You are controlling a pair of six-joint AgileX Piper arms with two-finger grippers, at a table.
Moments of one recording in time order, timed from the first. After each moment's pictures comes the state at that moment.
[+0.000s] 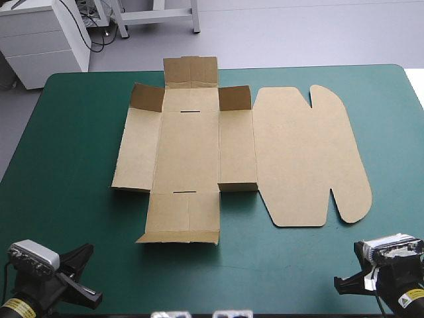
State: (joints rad) left arm -0.42 0.13 -0.48 0.03 0.89 0.01; right arm -0.03 0.22 -0.50 0.24 0.96 -0.31
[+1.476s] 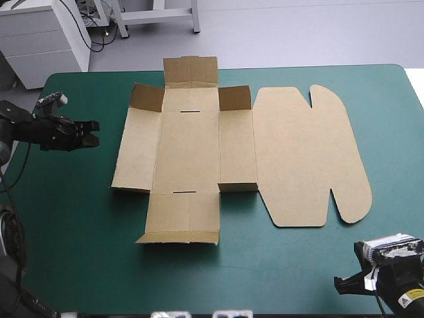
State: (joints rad) left arm 0.32 1.71 -1.45 -0.64 1.13 0.44; right arm -0.03 0.22 -0.50 0.24 0.96 -0.31
